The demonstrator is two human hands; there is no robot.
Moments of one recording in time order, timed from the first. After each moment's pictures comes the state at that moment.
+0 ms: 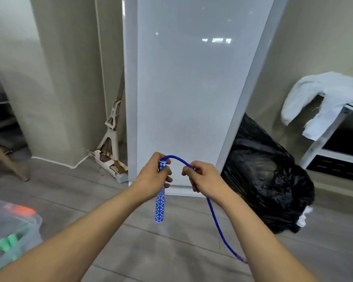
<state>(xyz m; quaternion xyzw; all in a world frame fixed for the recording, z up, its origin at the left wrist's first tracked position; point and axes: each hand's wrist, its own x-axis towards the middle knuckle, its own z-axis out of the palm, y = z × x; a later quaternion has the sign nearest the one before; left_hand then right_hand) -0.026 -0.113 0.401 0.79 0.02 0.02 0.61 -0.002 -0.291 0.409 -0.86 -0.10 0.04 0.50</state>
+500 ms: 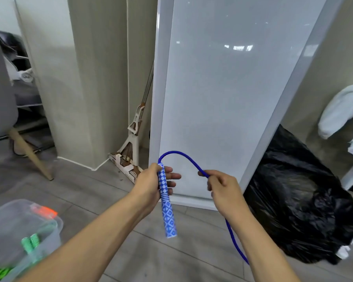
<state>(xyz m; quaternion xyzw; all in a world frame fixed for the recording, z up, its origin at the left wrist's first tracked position) -0.011 -0.039 0.404 0.51 0.19 0.01 0.84 0.004 -0.223 0.411 -0.83 -0.07 -0.03 0.55</state>
